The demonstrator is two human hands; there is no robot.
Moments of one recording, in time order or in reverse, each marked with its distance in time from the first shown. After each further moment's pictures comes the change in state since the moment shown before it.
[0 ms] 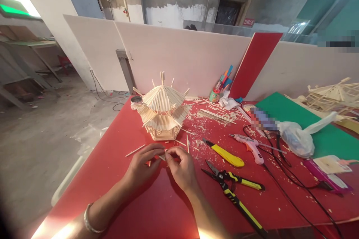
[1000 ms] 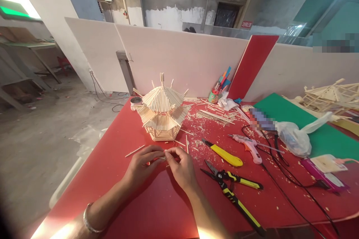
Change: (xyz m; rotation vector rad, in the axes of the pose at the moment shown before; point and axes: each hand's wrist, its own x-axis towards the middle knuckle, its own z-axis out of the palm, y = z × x) left_hand 0.004 0.009 -0.006 -0.051 -0.031 -0.009; right_hand 0.001 -0.001 0.001 0.106 -0.015 0.087
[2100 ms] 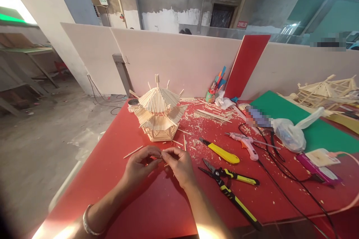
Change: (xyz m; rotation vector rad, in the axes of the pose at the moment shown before) left_hand 0.002 0.012 0.002 -0.223 0.059 -0.233; right_hand 0.001 0.000 0.002 0.290 0.010 0.182
